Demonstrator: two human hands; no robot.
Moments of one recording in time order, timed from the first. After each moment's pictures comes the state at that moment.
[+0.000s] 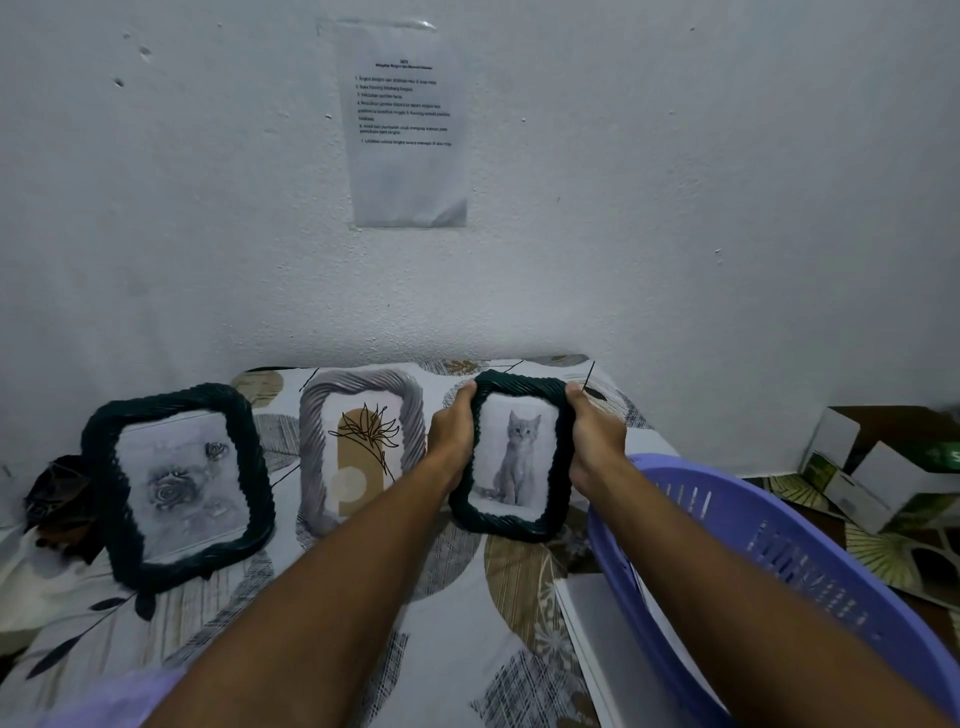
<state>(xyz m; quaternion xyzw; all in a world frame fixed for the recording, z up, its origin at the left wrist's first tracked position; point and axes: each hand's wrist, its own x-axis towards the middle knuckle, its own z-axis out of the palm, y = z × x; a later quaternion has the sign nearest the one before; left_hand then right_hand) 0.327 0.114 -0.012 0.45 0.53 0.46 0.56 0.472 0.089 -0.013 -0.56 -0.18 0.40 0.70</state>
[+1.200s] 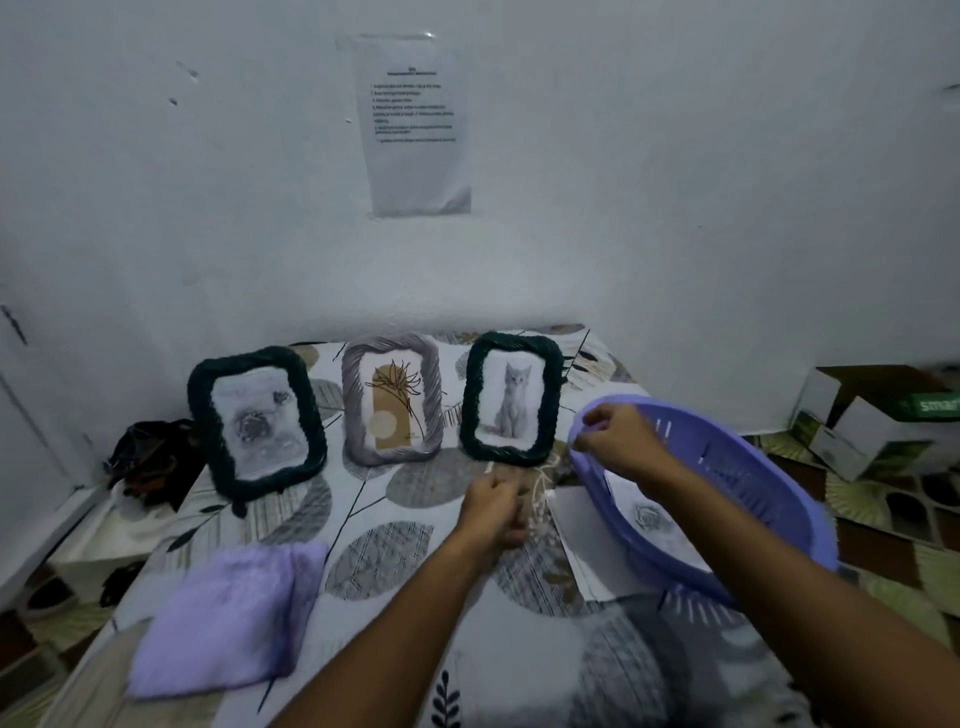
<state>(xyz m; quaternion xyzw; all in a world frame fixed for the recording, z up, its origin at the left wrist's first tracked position) 0.316 -0.072 -0.049 0.45 0.50 0.37 0.64 0.474 -0.082 0.027 -0.74 -0.53 0.25 0.35</state>
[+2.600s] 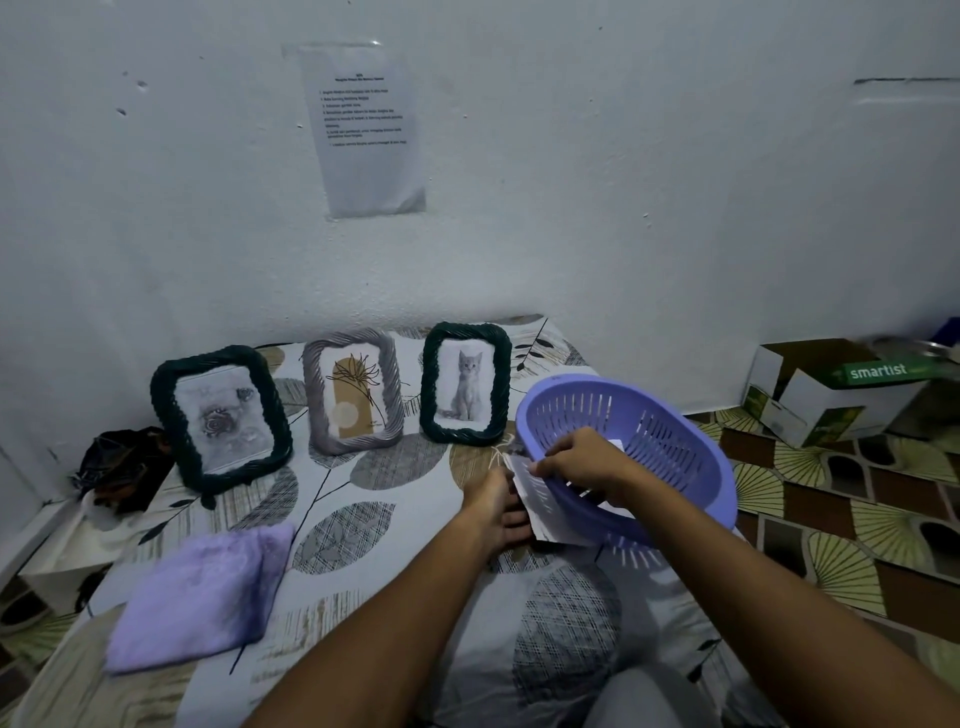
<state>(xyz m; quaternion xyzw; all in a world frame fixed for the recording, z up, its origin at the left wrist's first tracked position) 0.364 -0.115 -0.034 0.34 0.53 0.30 0.72 0.488 -0.141 0.015 -0.73 -0.50 0.37 0.28</state>
